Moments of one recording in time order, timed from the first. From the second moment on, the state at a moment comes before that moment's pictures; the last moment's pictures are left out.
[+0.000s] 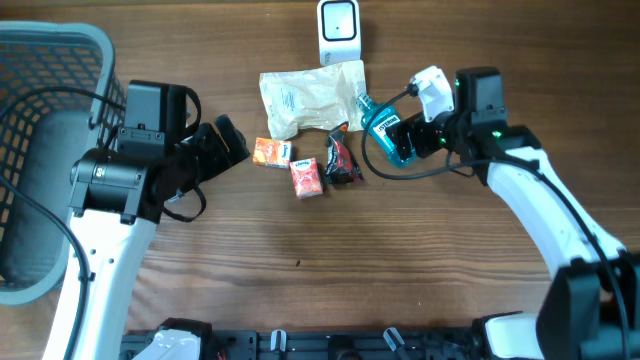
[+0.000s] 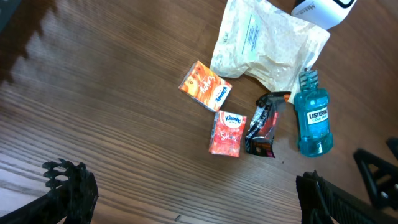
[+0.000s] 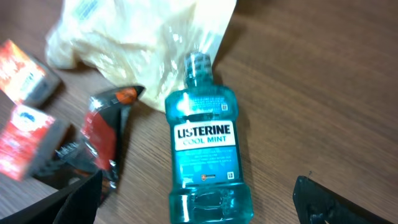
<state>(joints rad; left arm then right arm) -0.17 1.24 1.34 -1.15 0.06 -0.66 0.17 1.58 1.04 -0.37 -0.29 -0.27</state>
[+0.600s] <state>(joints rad) -0.17 1.24 1.34 -1.15 0.06 -0.66 0.27 1.92 1.04 -0.12 -0.20 -0.50</state>
